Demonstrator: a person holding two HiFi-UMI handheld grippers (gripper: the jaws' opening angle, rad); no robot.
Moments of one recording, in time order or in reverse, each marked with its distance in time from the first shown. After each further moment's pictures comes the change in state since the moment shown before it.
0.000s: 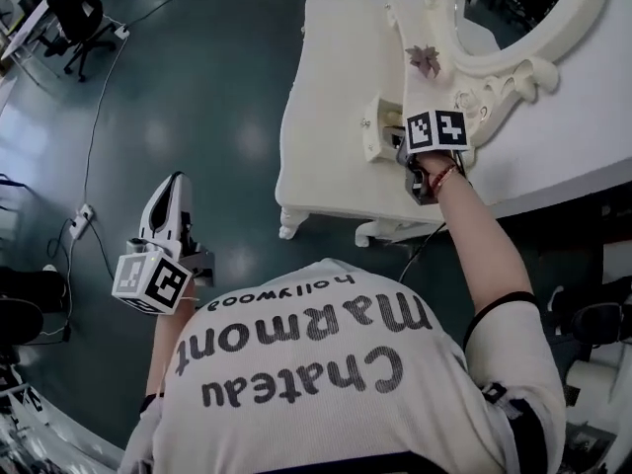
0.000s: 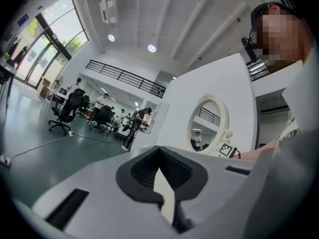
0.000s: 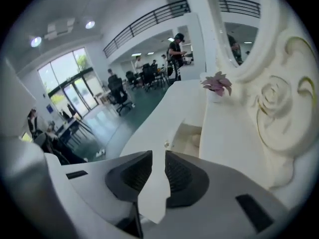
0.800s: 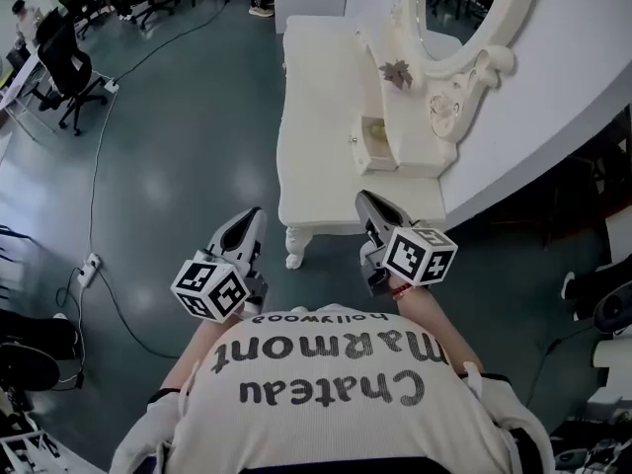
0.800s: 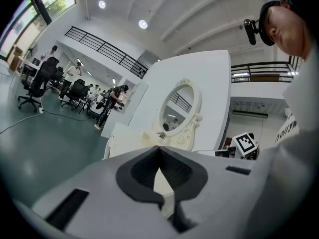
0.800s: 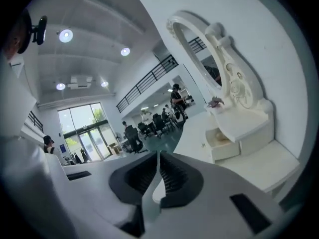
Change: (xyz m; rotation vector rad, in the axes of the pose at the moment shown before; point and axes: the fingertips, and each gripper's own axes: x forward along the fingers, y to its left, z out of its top) left arm 0.010 -0.086 -0.080 -0.045 0.224 -0.327; right arm -0.101 0.130 -0.081 0.166 -0.633 0.176
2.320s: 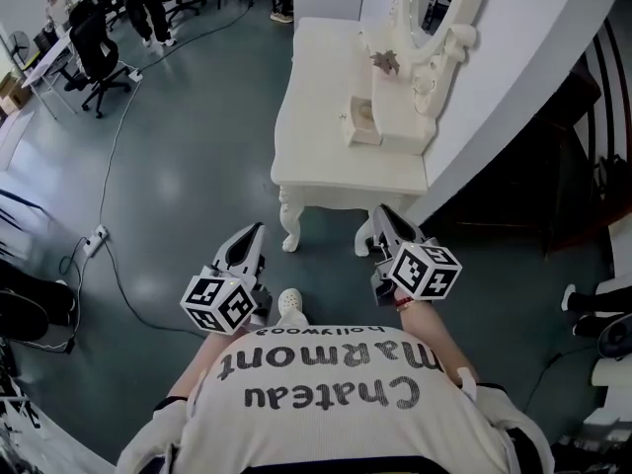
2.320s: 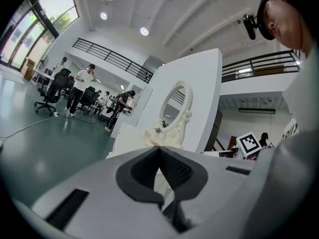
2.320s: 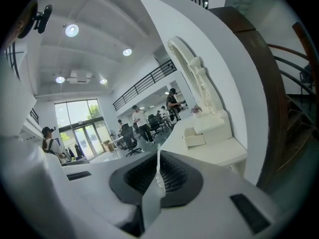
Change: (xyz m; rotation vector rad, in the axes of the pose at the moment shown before) left arm -0.106 -0.120 -0.064 0.008 -0.051 0.126; right arm -0.163 -0.008 -0.038 -0.058 -0.024 -0.078
